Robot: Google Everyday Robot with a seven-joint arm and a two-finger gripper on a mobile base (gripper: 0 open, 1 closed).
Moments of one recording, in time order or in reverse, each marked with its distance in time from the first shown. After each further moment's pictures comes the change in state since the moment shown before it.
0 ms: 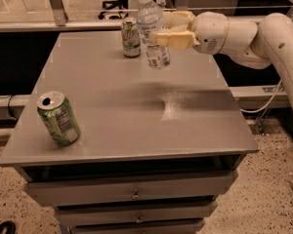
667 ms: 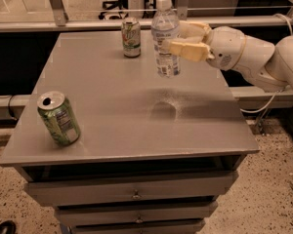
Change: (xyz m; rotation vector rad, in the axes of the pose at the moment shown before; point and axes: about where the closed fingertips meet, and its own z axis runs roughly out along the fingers) arm 0.000 0.021 -0.042 0.106 -0.065 0.028
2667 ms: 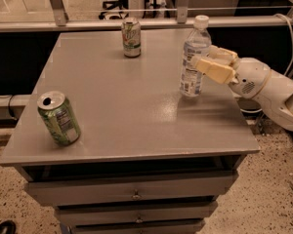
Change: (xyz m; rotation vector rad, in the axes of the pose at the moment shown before) arm 0.039 -0.010 -0.086 0.245 -0.054 0.155
